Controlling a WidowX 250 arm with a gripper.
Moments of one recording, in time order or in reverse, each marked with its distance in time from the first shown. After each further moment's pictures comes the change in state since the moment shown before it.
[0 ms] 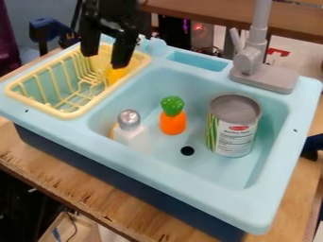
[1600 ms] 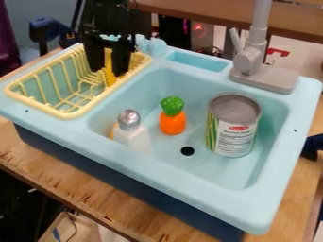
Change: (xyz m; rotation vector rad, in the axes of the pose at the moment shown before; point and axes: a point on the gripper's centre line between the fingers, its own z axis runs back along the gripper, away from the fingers) arm 0.025 0.008 -0.022 -0.164 -0.130 0.050
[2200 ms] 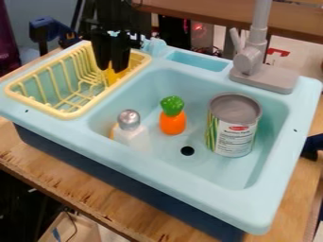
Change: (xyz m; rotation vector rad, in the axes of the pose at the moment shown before) arm -0.004 -0.011 0.010 0.006 -0.036 0.017
